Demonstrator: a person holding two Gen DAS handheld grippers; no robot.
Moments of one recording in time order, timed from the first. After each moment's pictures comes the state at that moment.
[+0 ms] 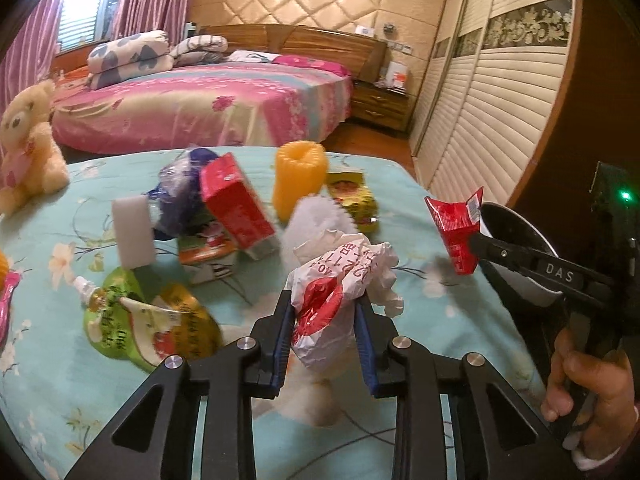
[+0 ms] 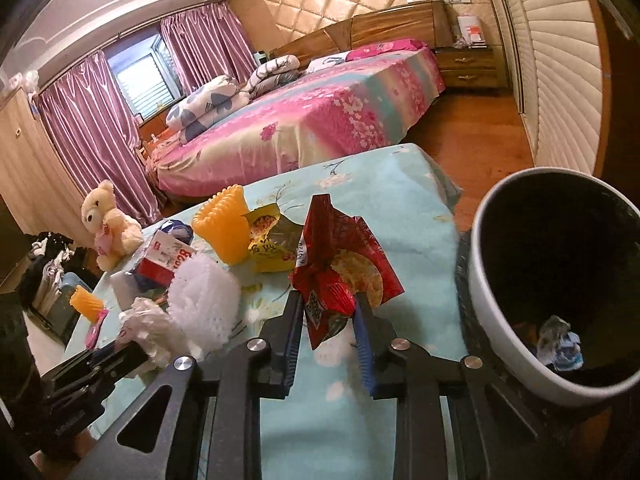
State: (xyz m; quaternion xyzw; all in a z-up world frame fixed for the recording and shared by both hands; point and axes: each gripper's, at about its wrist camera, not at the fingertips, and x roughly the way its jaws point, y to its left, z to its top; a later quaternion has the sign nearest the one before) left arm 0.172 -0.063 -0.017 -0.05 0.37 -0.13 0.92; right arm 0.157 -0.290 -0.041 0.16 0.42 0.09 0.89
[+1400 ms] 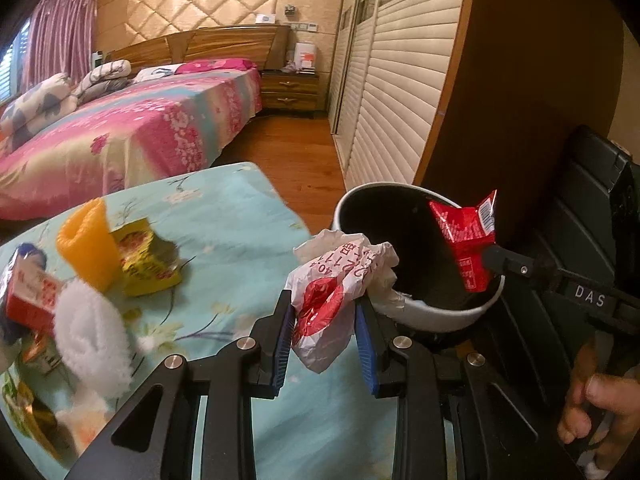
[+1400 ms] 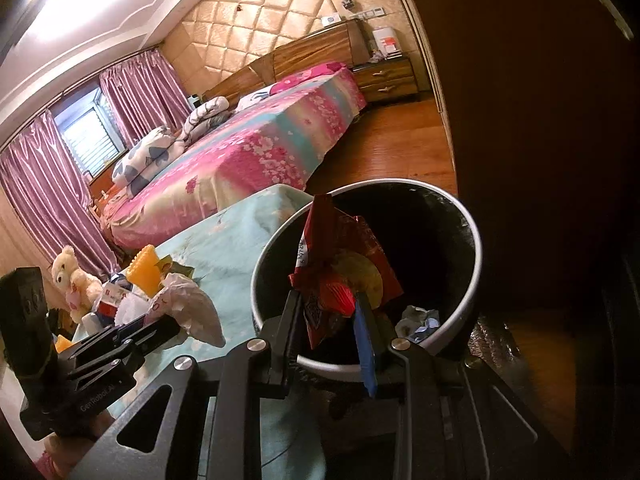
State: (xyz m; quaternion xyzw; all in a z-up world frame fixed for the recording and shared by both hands) left arm 0.215 -0.197 -0.015 0.03 0.37 -0.24 0.90; right arm 0.100 -0.418 -0.026 0.21 0.40 -0.02 0.89
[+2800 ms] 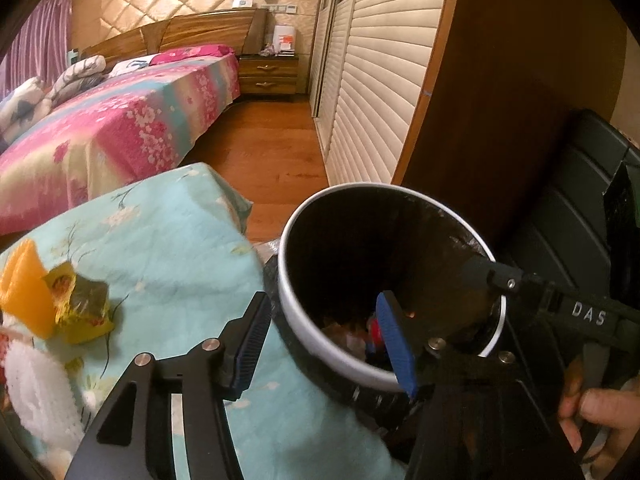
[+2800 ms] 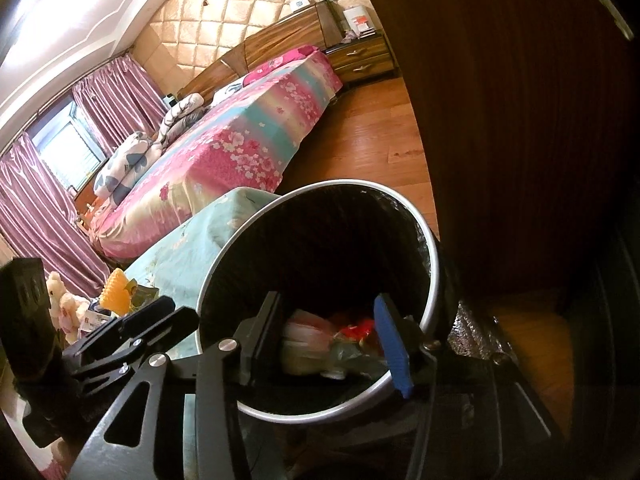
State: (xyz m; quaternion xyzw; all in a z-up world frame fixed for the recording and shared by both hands) left arm 0.262 -0.262 -0.033 0.04 0.39 -0.26 0.88; right arm 0.125 -0.455 -0.046 0.25 0.43 -0.05 0.87
